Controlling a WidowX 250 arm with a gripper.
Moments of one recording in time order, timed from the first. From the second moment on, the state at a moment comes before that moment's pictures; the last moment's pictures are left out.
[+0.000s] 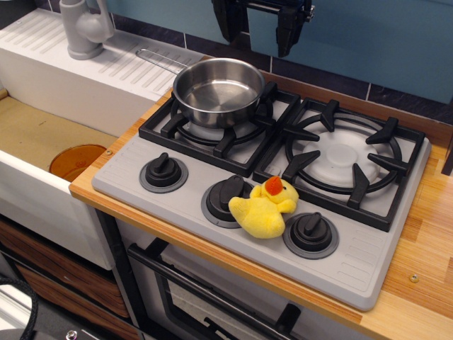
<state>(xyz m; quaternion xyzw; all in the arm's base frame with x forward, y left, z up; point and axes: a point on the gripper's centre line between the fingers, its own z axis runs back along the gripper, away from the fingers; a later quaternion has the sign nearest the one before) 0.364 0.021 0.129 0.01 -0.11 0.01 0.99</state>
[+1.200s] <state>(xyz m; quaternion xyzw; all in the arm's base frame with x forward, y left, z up) 0.360 0.019 0.063 0.01 -0.14 0.01 0.99</state>
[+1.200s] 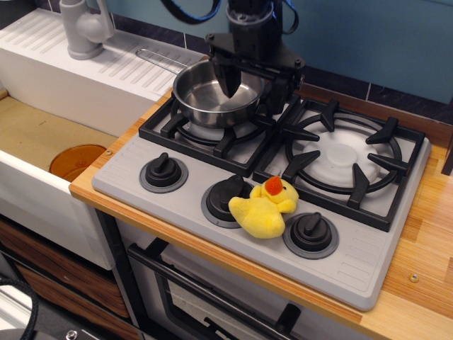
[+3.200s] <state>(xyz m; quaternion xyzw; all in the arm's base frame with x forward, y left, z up) 0.351 -0.055 0.116 0.05 -0.07 0.02 1.00</state>
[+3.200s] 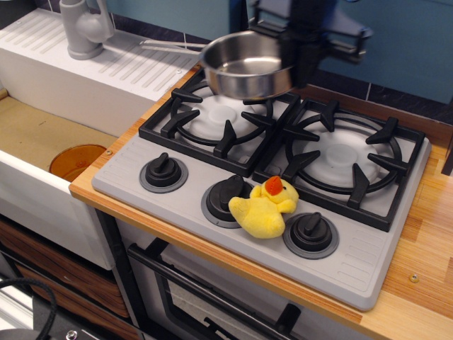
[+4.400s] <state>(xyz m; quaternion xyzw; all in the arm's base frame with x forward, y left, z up) 0.364 -0.128 0.086 0.08 -0.14 0.04 0.99</state>
